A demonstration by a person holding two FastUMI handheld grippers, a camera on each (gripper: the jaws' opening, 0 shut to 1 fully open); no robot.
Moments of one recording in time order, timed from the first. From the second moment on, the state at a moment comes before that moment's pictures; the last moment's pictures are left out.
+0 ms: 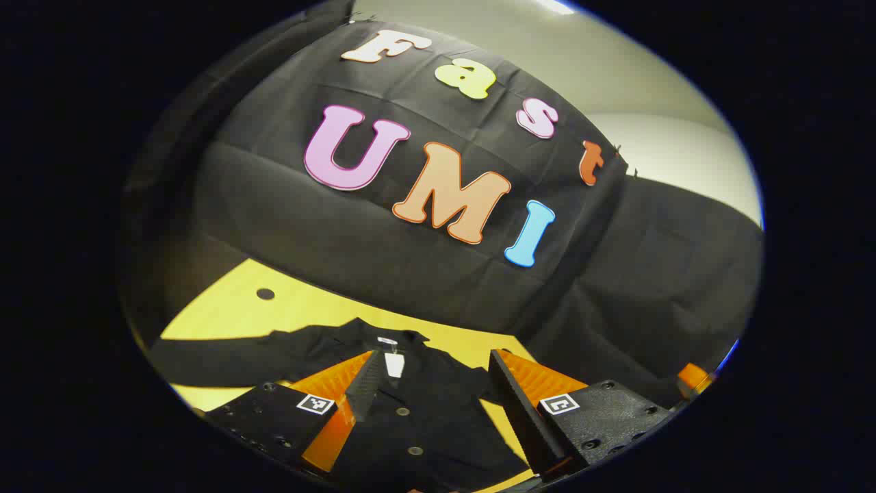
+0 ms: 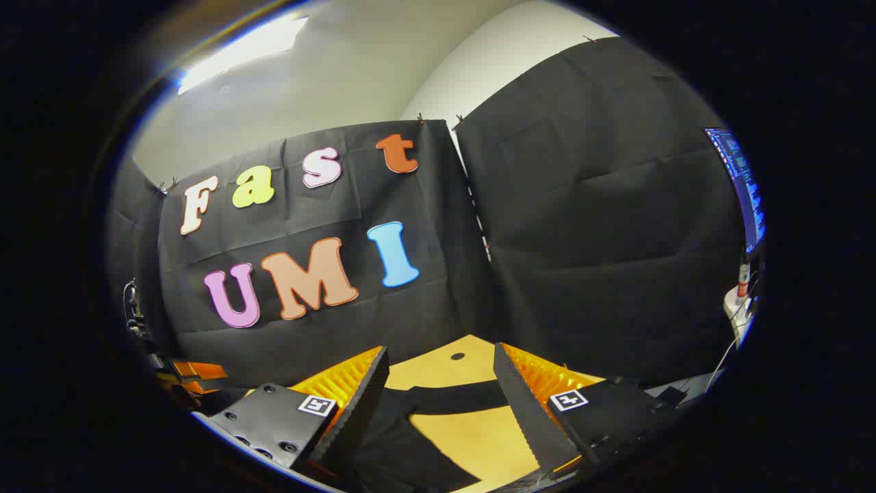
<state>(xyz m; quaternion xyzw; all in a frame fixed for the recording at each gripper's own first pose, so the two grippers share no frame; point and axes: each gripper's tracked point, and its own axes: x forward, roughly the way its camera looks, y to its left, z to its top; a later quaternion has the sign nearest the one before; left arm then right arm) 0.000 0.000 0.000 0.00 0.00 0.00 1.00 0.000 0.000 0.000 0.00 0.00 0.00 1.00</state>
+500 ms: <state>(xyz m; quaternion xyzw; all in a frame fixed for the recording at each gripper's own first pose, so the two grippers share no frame) -0.028 0.014 -0.008 0.00 -0.03 0.07 1.00 -0.001 -0.049 -0.006 0.03 0.02 0.00 1.00</state>
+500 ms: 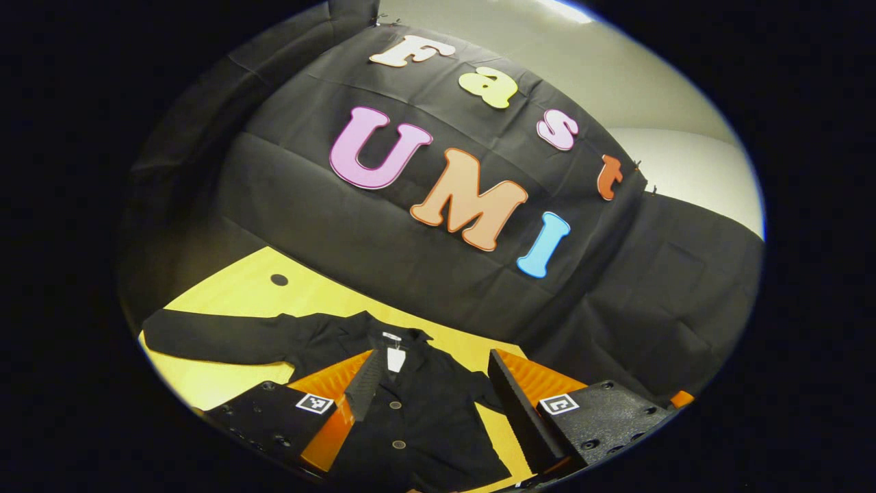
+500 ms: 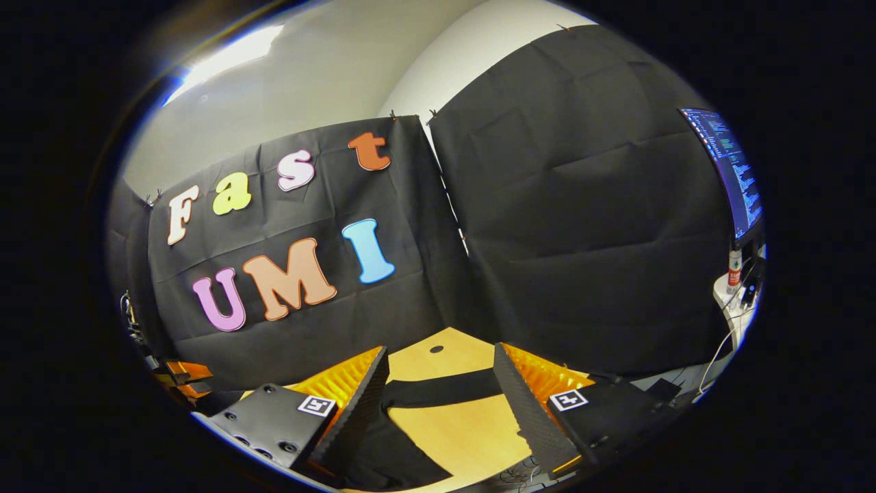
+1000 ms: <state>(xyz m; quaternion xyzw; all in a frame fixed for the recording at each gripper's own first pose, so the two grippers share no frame) -0.103 0.057 0.021 0.06 -0.09 0.17 0.98 0.020 0.012 -0.034 -0.01 0.06 0.09 0.99</state>
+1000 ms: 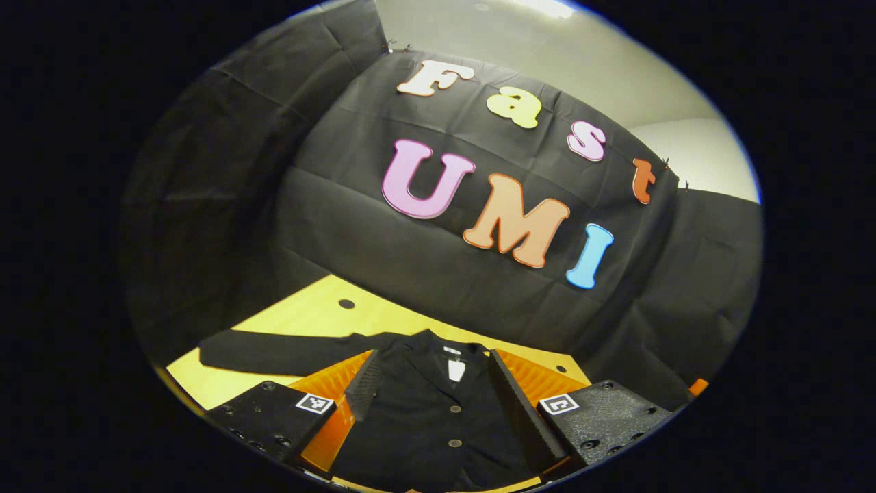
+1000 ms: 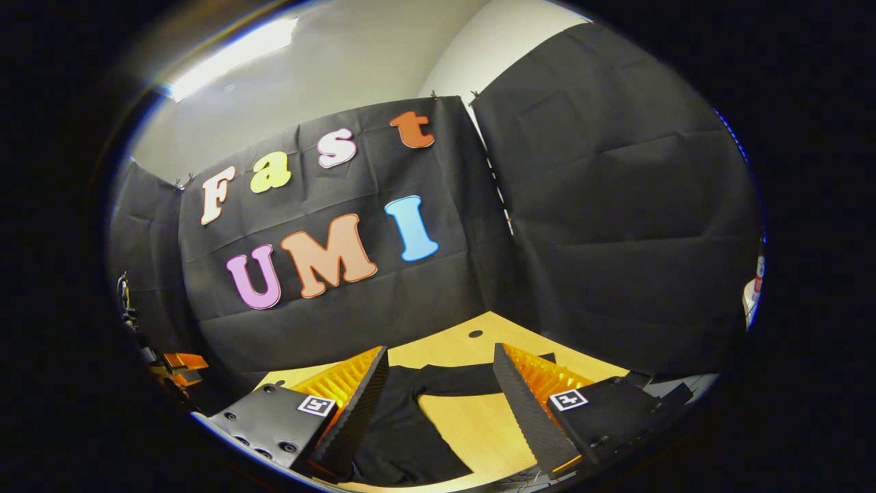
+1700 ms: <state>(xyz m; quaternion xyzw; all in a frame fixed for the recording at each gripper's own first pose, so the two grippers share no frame) -0.127 0.086 0.042 0.19 -0.09 0.22 0.95 0.051 0.083 -0.046 -0.01 0.07 0.14 0.99</state>
